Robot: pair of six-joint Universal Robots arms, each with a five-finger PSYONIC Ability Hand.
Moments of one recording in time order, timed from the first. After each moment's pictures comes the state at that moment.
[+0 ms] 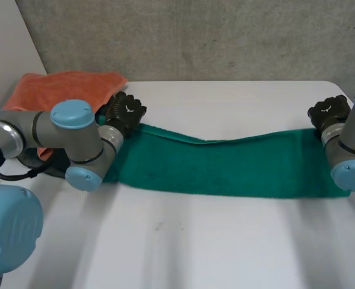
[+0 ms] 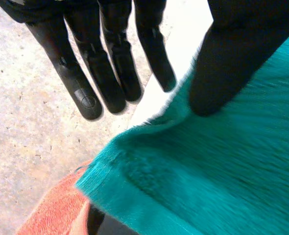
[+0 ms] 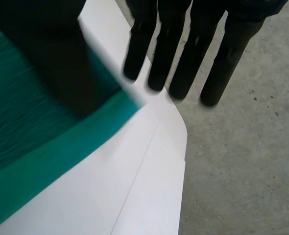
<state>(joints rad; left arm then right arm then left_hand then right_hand) 4.30 -2.59 -0.83 3.36 -1.45 3.93 1.72 -0.78 1.11 -0.16 1.65 2.34 0.98 1.02 1.02 1.02 0.84 0.70 0.72 0.74 0.76 0.58</state>
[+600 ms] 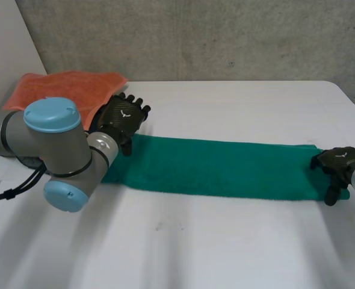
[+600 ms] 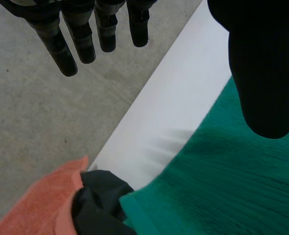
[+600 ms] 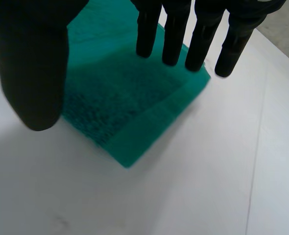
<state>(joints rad) 4.27 -2.24 -1.26 3.37 -1.48 3.76 1.52 -1.05 1.54 0.10 1.36 2.50 0.20 0.21 0.22 0.21 0.05 0.44 0.43 0.44 0.44 0.28</state>
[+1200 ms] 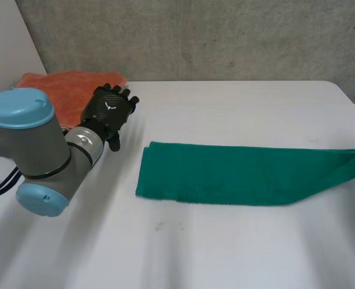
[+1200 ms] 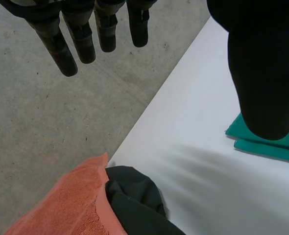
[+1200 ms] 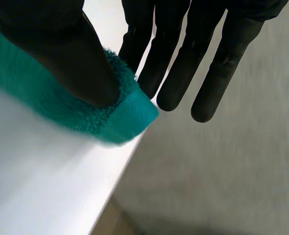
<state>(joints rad) 4.30 -2.06 -1.40 3.37 -1.48 3.75 1.48 -1.18 1.53 -0.14 1.49 2.14 0.20 0.21 0.22 0.21 0.05 1.13 1.18 1.19 1.20 0.98</state>
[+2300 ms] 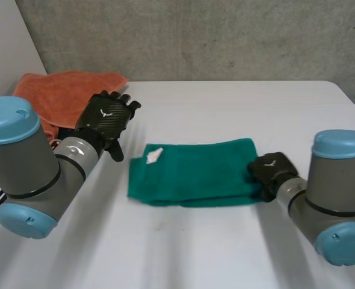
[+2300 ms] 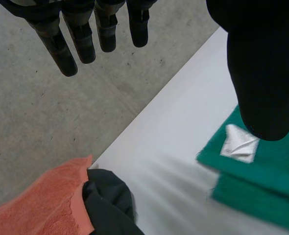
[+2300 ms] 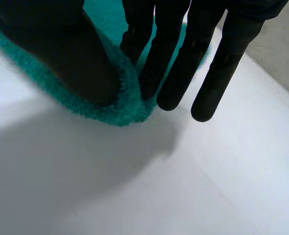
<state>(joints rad) 4.28 -1.93 -1.55 3.38 -1.48 3.61 1.96 -1.04 1.60 -0.09 1.53 2.67 0.20 0.21 0.22 0.21 0.05 1.09 1.17 1.17 1.17 0.98</state>
